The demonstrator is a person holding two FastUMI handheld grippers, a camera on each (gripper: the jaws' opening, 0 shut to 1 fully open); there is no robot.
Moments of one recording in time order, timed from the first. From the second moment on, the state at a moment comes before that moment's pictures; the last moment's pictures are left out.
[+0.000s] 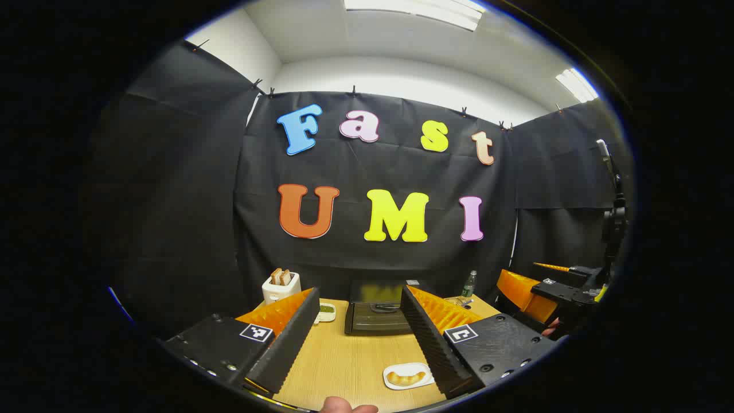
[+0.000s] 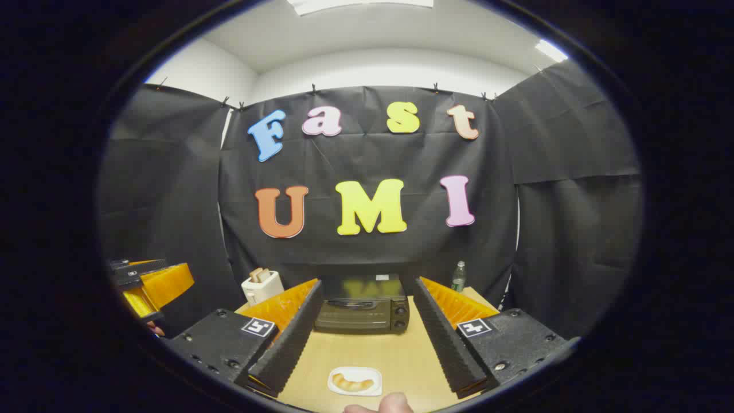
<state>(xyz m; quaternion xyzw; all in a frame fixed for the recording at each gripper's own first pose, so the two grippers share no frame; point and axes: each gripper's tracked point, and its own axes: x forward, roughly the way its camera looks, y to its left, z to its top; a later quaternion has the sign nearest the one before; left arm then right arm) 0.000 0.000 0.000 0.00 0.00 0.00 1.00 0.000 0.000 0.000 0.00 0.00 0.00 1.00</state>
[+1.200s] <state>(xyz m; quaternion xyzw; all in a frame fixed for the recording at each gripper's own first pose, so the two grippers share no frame) 0.001 0.002 -0.002 0.02 -0.01 -0.01 1.00 -0.001 -0.004 -0.002 0.00 0.00 -0.01 1.00</state>
